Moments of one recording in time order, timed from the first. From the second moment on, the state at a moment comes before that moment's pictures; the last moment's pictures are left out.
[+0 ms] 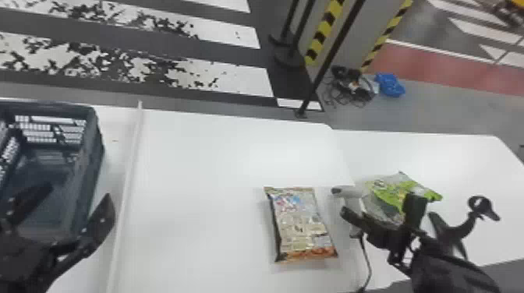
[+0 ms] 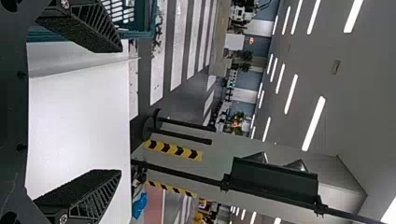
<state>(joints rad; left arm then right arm) 0.64 0.17 -0.07 -2.01 0.24 -0.08 -0.28 0.10 -0.36 -0.50 -1.12 -0.16 0.35 0.65</state>
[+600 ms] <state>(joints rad) 0.63 0.17 -0.08 -2.02 0.24 -0.08 -0.27 0.12 -0.37 -0.50 -1.10 -0.17 0.33 0.64</state>
